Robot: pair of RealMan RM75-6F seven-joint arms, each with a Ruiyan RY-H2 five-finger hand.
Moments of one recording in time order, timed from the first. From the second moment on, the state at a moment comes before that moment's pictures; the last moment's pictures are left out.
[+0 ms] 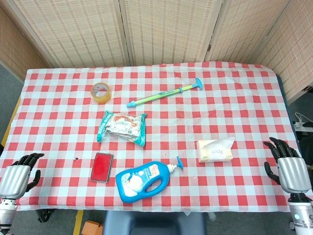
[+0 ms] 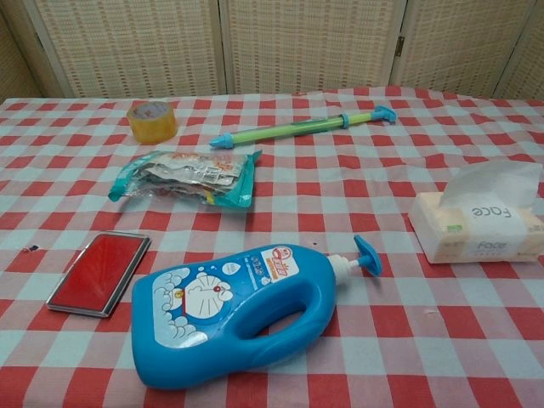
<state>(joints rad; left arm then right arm) -0.13 -1.17 -0.04 -1.54 1.48 1.42 0.13 0.07 -1.15 0.07 -1.61 -1.51 1.50 -0.14</state>
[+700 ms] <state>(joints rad) -0.11 -1.14 -0.03 -1.58 1.51 1.47 0.12 0.10 -1.18 0.07 -1.58 -1.49 1.43 -0.18</state>
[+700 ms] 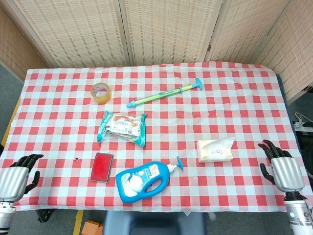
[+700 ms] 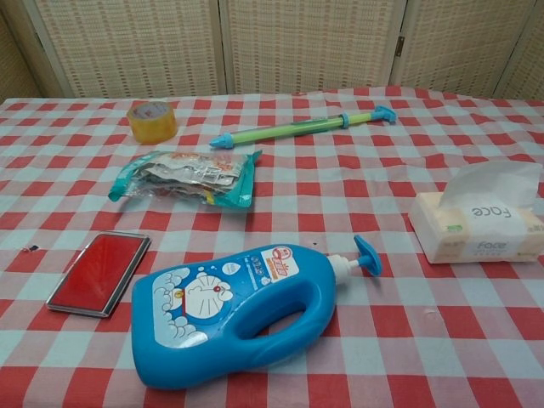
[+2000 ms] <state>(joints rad) -0.11 -1.13 -0.03 -1.58 1.51 1.46 0.09 0.40 -1.44 0.16 -1.34 -1.31 1.11 -0.24</state>
